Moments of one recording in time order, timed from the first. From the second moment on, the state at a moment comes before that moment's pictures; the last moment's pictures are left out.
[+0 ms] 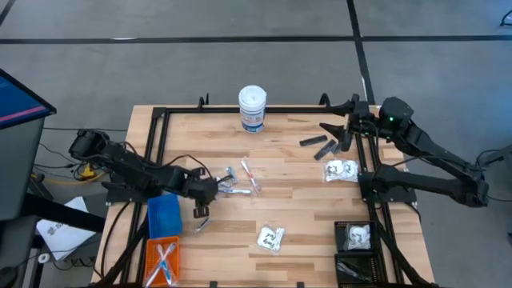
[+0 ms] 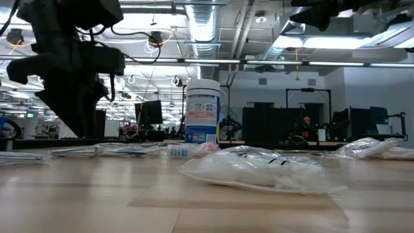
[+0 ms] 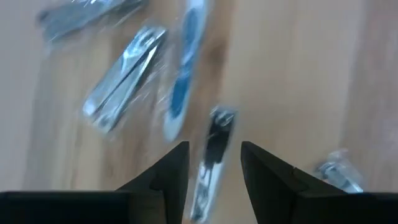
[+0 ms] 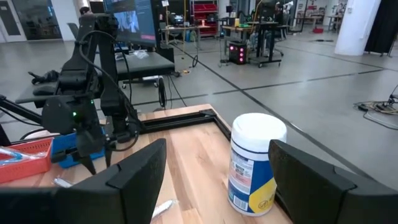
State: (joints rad) left arm -0.27 1.35 0.65 -0.52 -0.19 -0.37; right arm -0.56 0.67 0.78 -0.20 -0.26 -0.01
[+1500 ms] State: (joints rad) left arm -0.26 1.48 0.61 -0.34 -0.16 -0.31; right arm -0.56 0.67 0.79 -0.20 -0.26 -0.01
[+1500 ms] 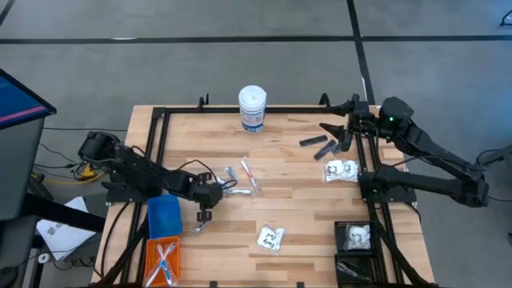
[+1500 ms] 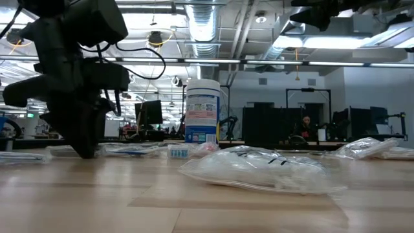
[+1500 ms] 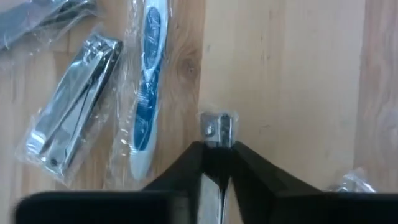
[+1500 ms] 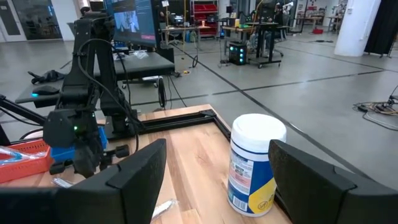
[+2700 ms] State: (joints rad) left arm -0.75 1.17 0.90 -1.26 -0.02 -2.00; right arm -0.56 0.68 0.79 -0.18 -0.26 -0.04
